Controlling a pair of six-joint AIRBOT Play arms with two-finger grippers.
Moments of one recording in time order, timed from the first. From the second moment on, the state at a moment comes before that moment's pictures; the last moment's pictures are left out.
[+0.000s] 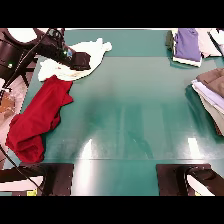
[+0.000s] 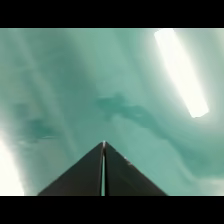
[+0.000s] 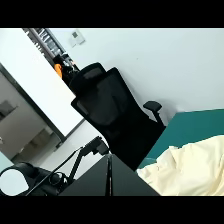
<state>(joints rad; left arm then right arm) -0.33 -1.39 1.75 1.22 -1.30 -1.54 0.17 -0.89 1.42 -0.52 0.68 1.34</state>
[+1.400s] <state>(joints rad) -0.12 -1.38 1.07 1.88 -1.57 -1.67 0.17 -0.90 1.42 -0.53 1.01 1.24</state>
